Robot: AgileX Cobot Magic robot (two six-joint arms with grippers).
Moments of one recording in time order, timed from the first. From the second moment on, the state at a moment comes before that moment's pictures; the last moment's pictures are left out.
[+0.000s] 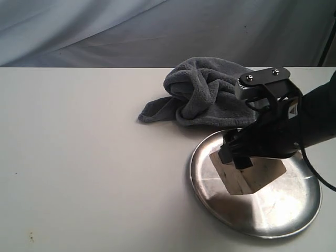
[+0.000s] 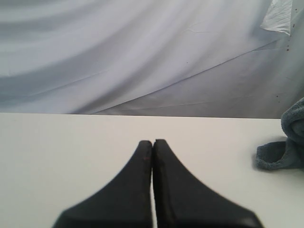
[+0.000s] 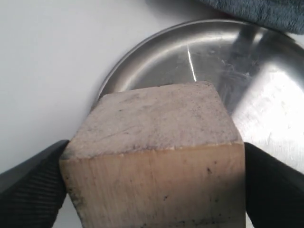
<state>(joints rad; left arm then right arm) -0.03 0.00 0.00 -0.04 0.13 0.01 0.45 1.44 -0.84 0.13 0.58 -0.04</state>
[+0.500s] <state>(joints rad) -0.03 0.00 0.00 -0.04 0.13 0.01 0.39 1.51 -0.84 0.11 0.68 0.01</state>
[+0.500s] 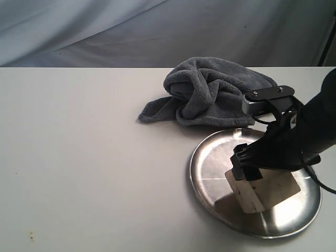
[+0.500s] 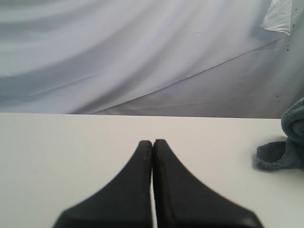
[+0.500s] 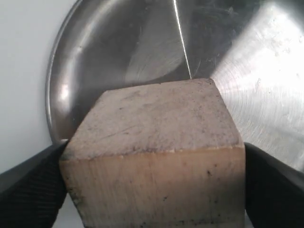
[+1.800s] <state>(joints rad) -0.03 0.00 0.00 -0.04 0.13 0.01 0.39 1.61 -0.85 0.09 0.49 0.03</state>
